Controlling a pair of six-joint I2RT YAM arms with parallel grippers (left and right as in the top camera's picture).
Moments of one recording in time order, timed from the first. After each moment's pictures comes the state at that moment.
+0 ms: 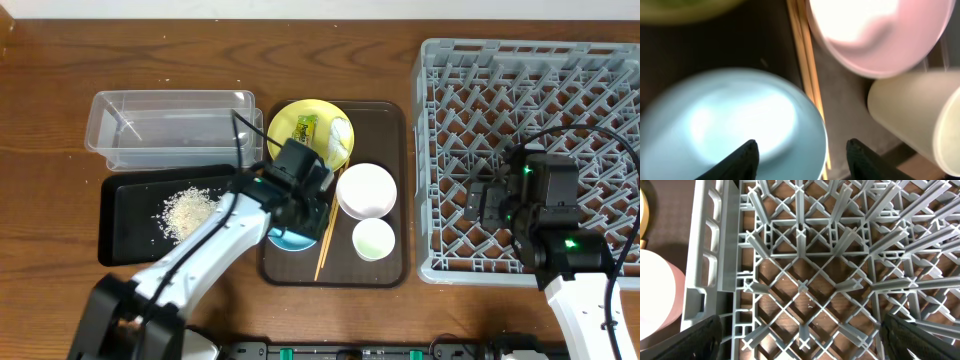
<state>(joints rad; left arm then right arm) -0.51 1.50 0.95 -0.71 0.23 -0.15 0.04 1.02 0.78 -0.68 0.04 0.10</state>
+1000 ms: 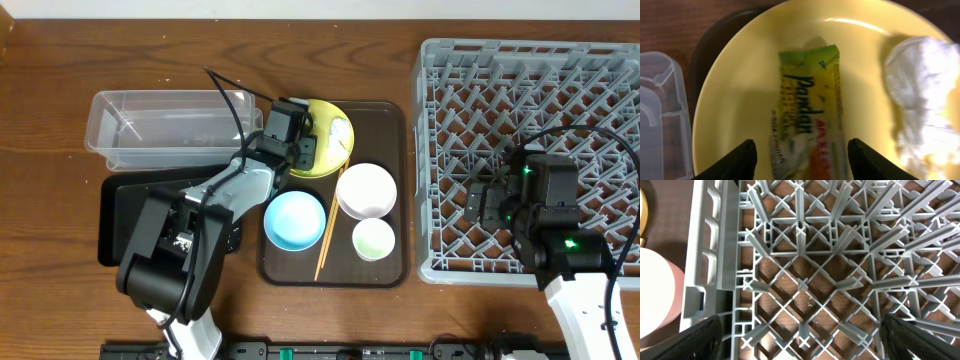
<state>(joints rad) -0.36 1.88 1.00 -0.02 -0.06 -0.15 0.04 1.02 0.78 -0.69 0.04 0.10</state>
